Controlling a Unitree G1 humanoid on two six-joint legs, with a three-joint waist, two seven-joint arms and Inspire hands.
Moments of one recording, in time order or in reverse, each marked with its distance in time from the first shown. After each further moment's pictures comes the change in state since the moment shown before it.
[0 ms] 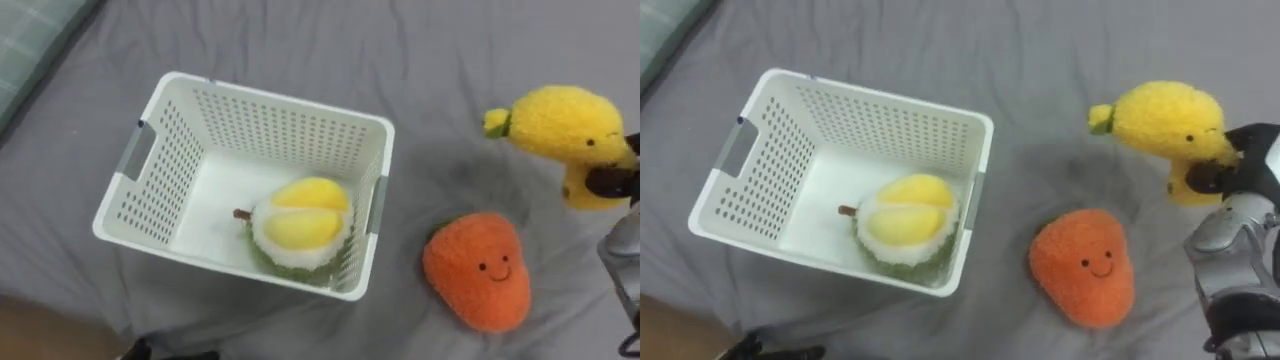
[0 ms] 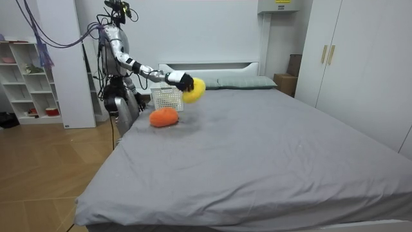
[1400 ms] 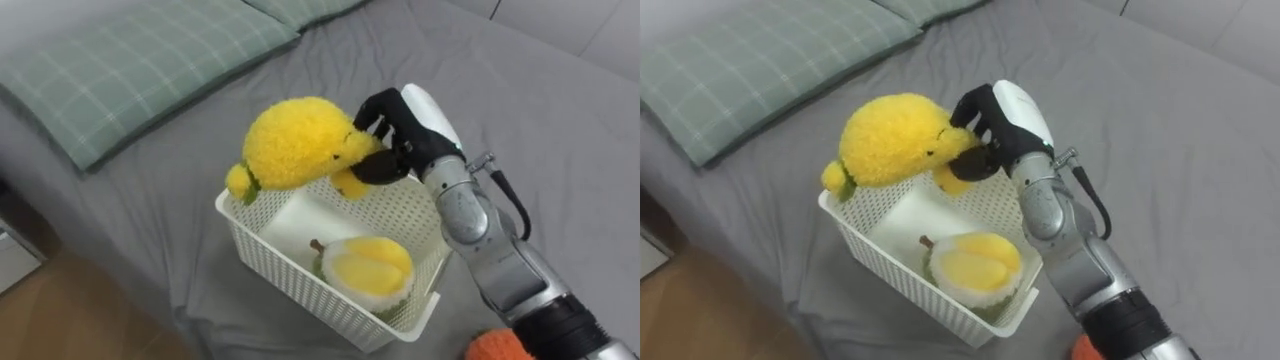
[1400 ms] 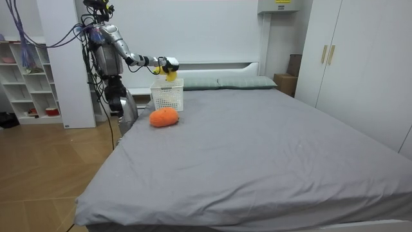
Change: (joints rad) left arm 0.126 -0.059 0.076 -0.071 0.146 0.088 0.020; right arm -0.048 0.266 0.350 -0.431 -0.163 0.109 0.446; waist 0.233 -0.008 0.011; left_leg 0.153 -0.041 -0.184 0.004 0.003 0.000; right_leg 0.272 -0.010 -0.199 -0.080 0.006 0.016
